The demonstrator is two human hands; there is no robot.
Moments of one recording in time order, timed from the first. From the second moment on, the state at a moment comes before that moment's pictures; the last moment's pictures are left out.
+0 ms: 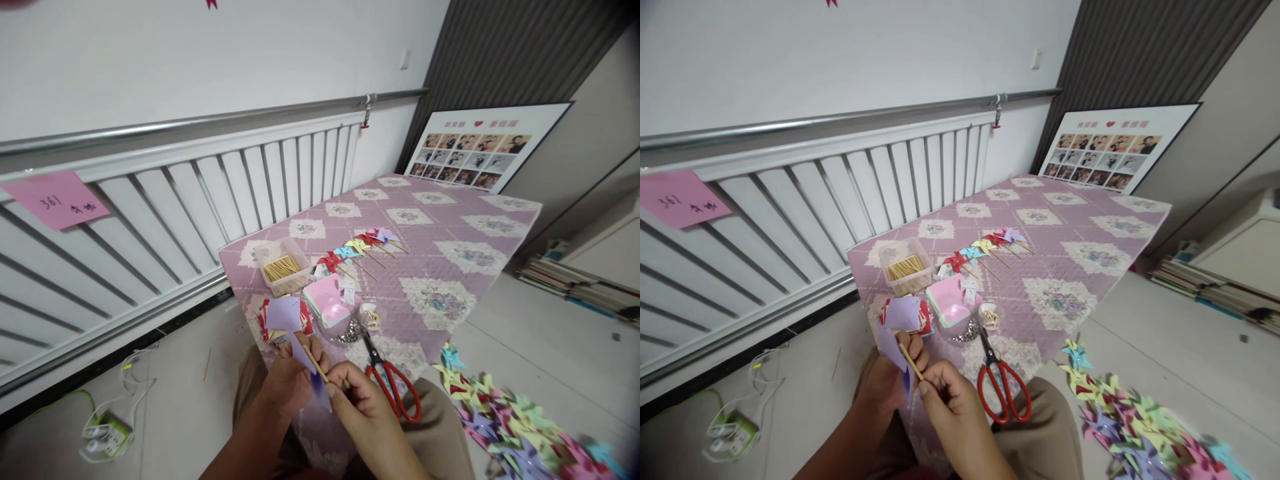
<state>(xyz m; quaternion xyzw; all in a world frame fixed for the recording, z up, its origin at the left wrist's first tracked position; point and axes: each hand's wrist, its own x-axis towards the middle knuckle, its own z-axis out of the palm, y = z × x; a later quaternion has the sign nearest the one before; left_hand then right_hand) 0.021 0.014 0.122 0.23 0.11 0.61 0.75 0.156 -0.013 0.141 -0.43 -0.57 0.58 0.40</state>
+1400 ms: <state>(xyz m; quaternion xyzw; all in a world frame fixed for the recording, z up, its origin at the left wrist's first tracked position) 0.019 0.014 0.117 0.26 0.12 0.62 0.73 0.152 -0.015 0.136 -0.43 -0.55 0.61 0.38</state>
